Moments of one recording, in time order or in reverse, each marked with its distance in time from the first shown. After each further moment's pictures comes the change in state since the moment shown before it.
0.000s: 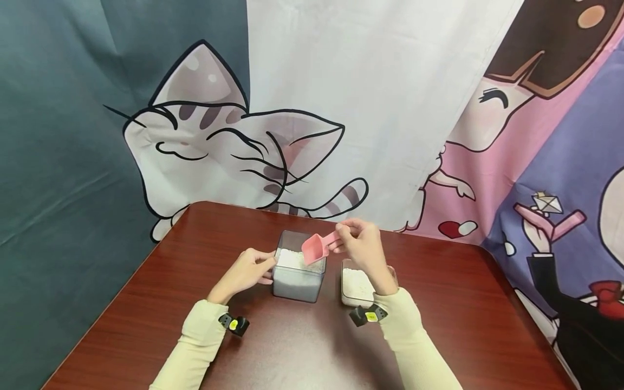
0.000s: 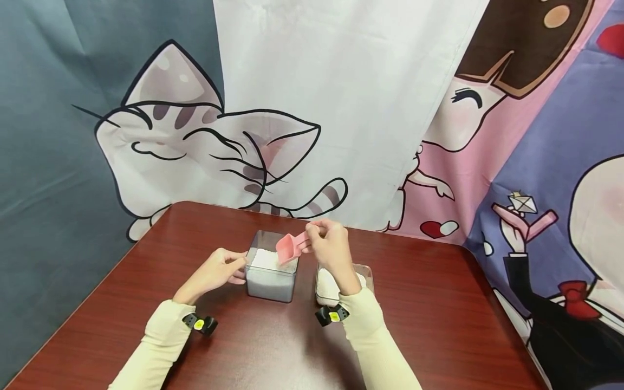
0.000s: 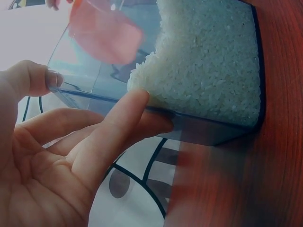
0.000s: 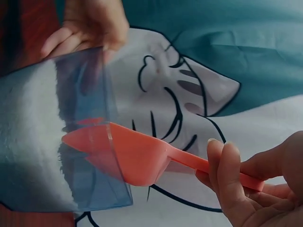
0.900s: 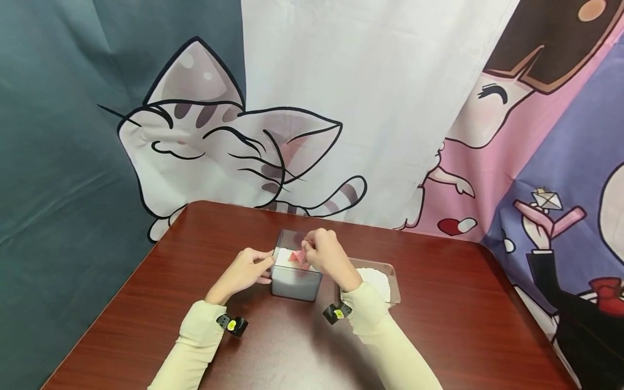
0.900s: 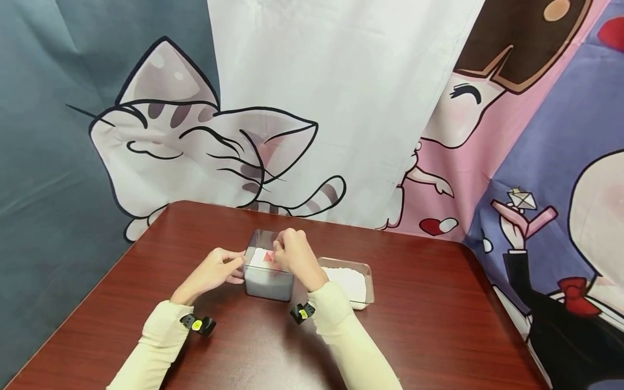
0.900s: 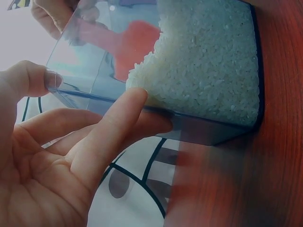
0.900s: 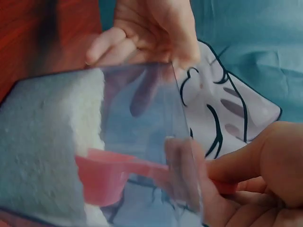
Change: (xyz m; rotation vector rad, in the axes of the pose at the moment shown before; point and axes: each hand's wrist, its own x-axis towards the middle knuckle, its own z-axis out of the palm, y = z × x) left_hand 0.001 0.003 0.001 -0.003 0.001 -0.007; right_hand 0.007 0.015 0.056 -0.580 -0.209 -0.153
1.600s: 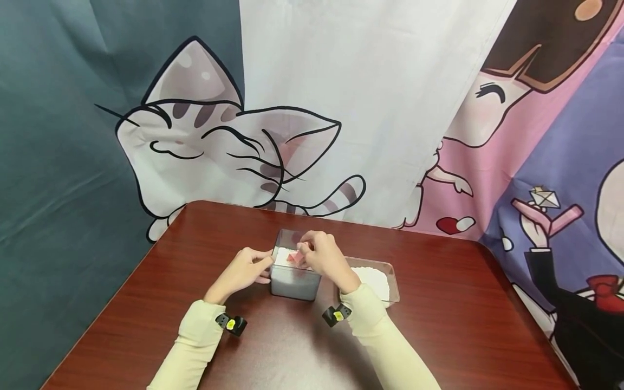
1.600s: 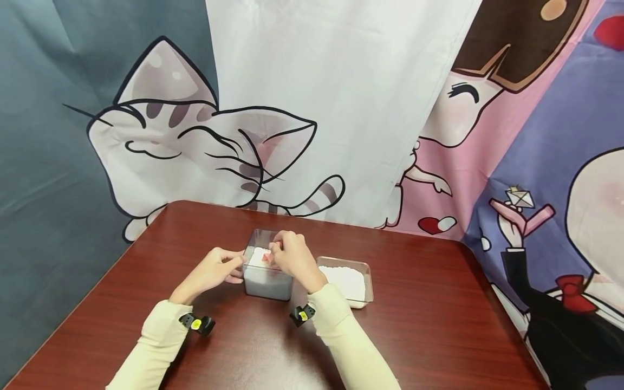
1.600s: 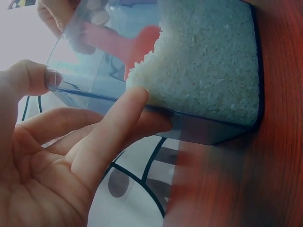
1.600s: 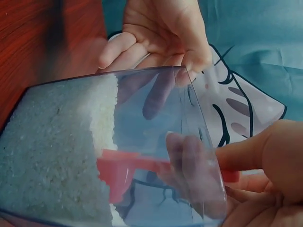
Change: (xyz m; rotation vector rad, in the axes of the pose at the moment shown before) left_hand 0.000 -0.001 0.000 0.002 0.011 -0.009; right_hand -0.005 0.003 0.005 0.118 -0.060 0.073
